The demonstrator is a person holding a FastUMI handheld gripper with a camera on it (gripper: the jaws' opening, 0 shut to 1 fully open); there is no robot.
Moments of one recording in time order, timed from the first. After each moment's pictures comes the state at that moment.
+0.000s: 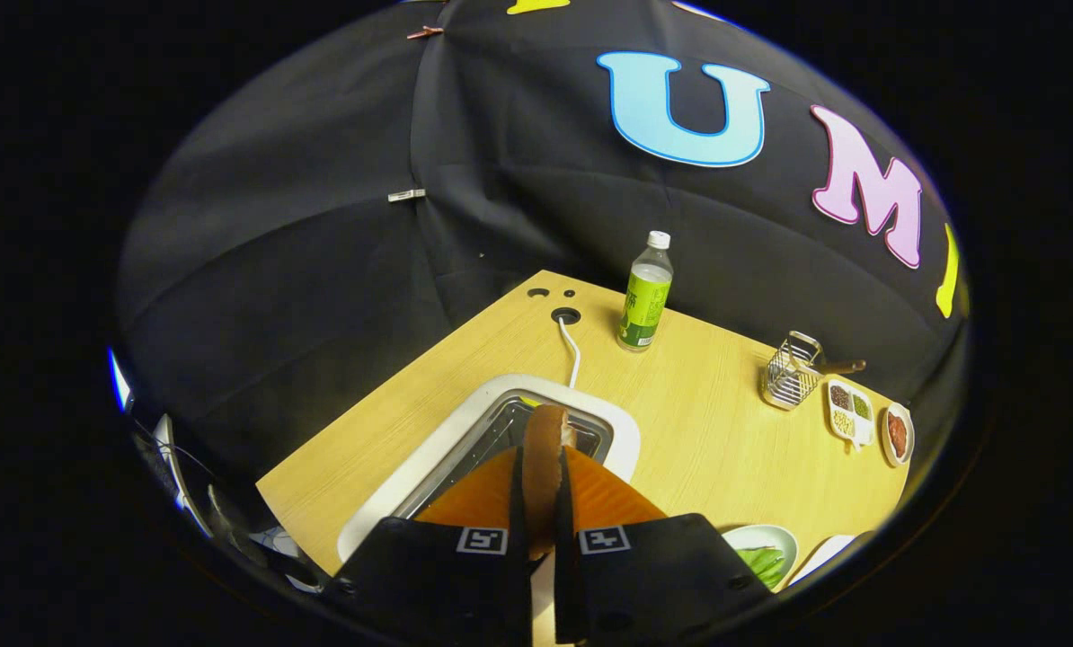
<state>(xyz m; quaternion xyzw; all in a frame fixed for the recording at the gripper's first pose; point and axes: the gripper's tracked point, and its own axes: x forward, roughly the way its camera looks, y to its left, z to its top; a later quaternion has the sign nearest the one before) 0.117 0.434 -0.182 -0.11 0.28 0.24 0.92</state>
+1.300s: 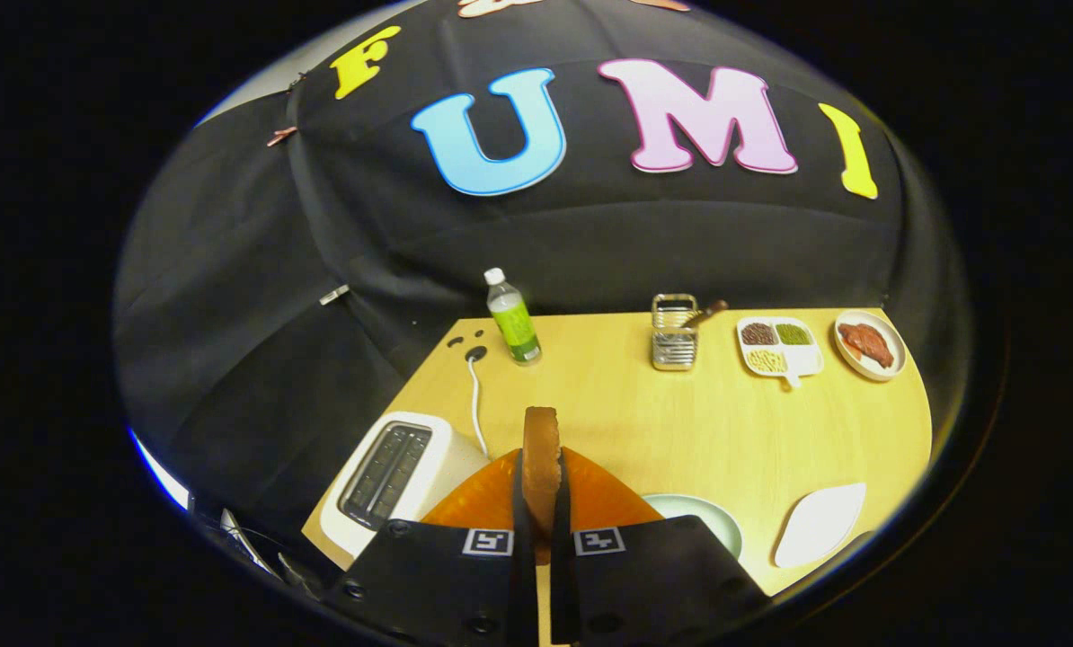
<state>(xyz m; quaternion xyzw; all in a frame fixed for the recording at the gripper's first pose) 0.121 0.243 -0.130 0.06 0.27 0.15 0.95</state>
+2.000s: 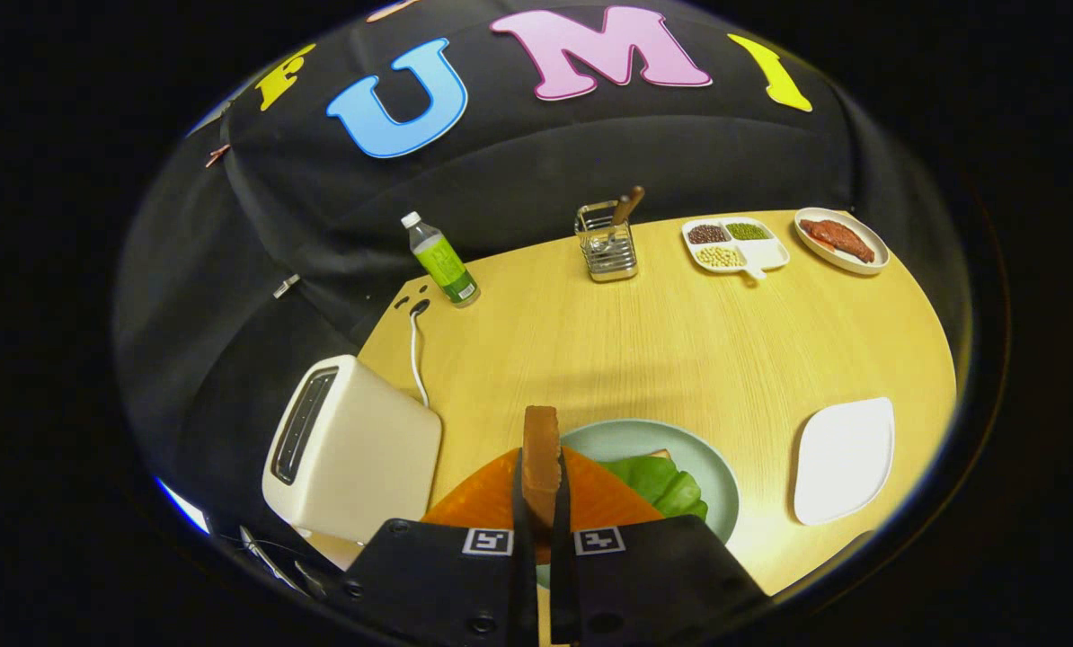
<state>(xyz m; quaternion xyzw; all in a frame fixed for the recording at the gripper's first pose) 0.101 0.183 -0.219 0.12 0.34 0.11 0.92</state>
